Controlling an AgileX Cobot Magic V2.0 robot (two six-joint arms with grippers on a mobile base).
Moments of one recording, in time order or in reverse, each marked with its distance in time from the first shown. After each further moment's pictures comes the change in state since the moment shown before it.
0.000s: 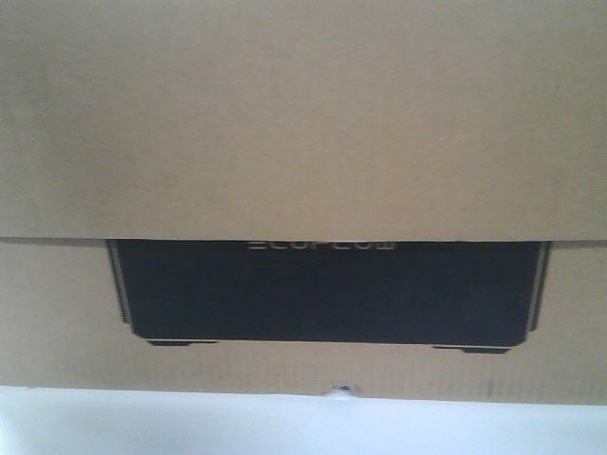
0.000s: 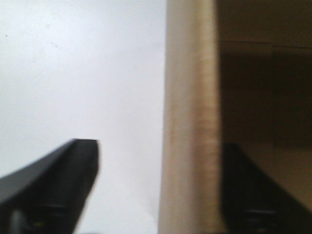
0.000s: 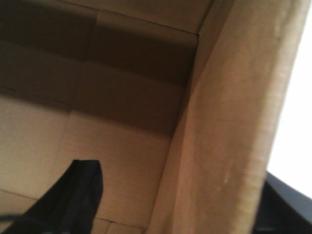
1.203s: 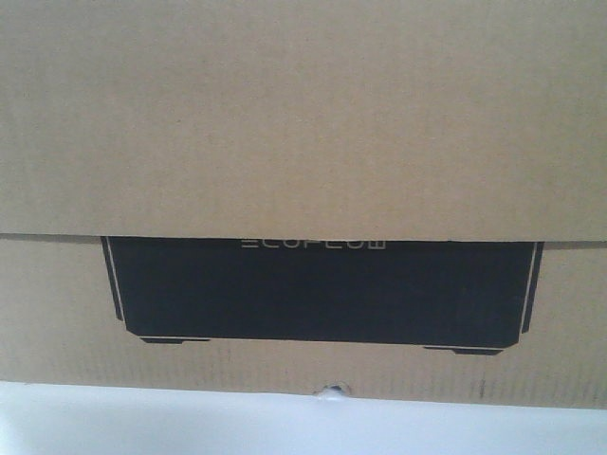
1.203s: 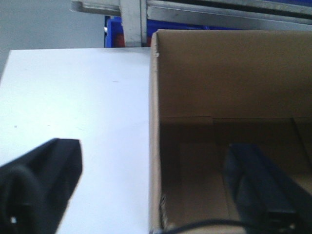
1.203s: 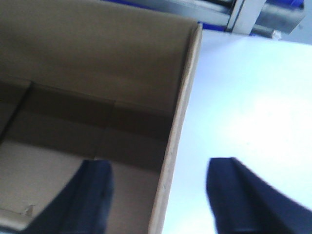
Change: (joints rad) left arm -0.023 -0.481 -0.047 0.051 0.077 0.055; right arm 0.014 -0.507 0.029 -0.052 0.000 0.081
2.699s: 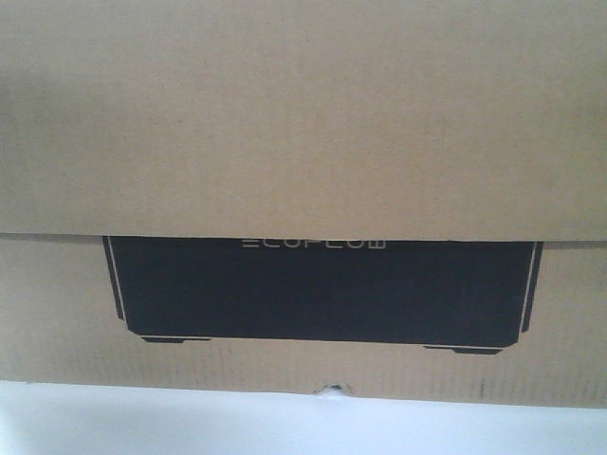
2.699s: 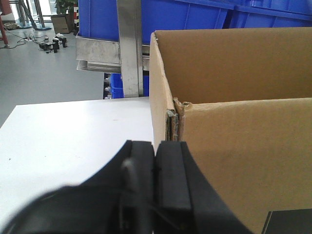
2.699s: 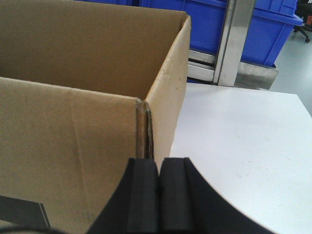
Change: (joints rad) left arm 0.000 -0.794 0.992 0.056 -0.647 0.004; right arm 0.000 -0.836 0.943 -0.015 -0.549 0.002
